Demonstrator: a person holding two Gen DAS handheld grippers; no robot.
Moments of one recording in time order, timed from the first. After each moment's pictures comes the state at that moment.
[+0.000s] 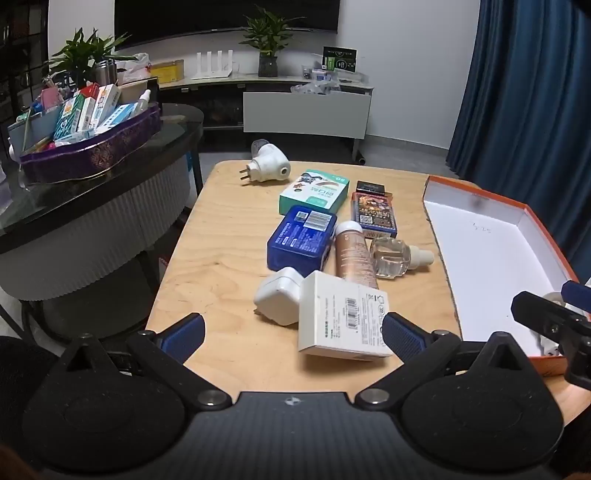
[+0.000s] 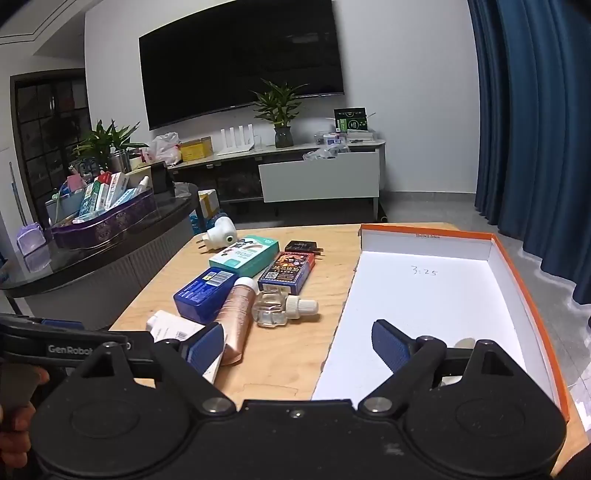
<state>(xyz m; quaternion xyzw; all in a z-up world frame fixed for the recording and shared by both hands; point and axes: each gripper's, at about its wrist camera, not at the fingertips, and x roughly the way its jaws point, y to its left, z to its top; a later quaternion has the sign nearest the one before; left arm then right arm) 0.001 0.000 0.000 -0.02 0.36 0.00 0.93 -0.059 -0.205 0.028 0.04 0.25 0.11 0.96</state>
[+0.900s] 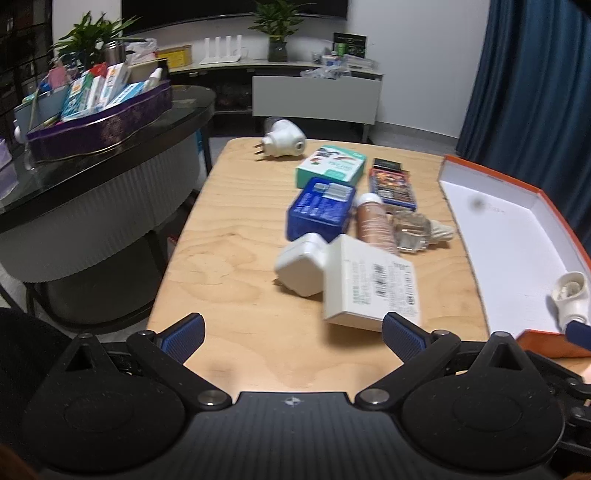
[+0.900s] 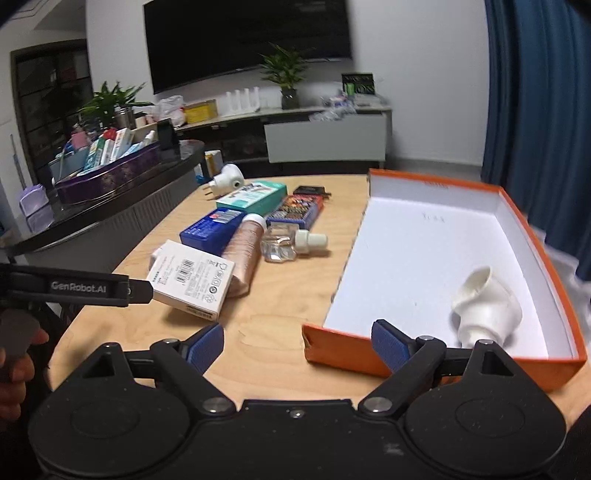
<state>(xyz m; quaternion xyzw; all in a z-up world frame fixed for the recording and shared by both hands) -0.005 0.015 -0.022 -0.02 0.38 0.02 0.92 -0.081 -0.191 -0.008 0.02 0.31 0.12 0.94</state>
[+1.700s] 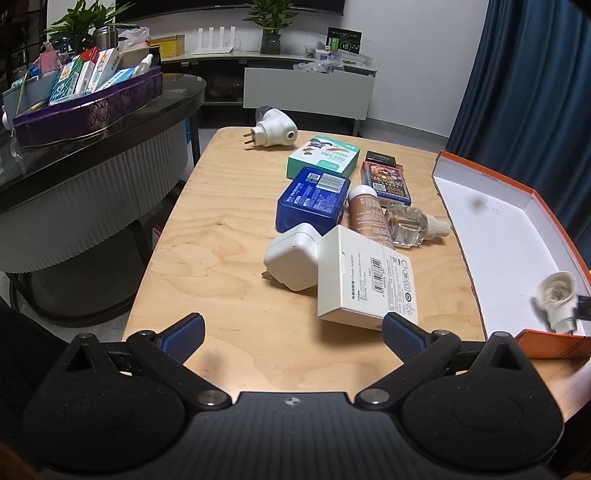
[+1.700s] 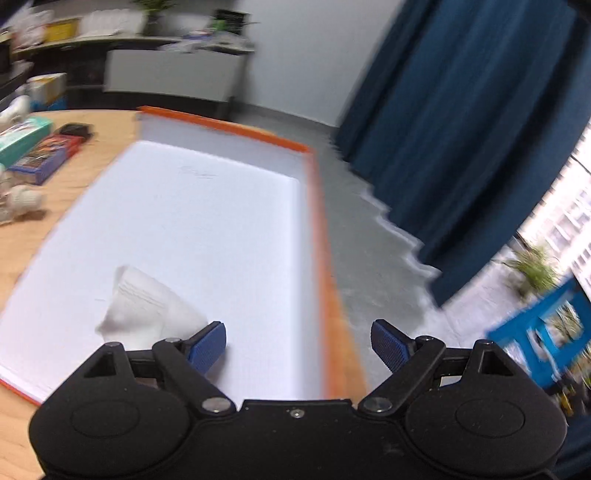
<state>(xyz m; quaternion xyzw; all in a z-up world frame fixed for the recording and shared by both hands) 0.002 0.018 -0.031 -0.04 0.39 0.00 0.92 0.018 -0.299 -0.032 -0.10 0.39 -0.12 0.91</state>
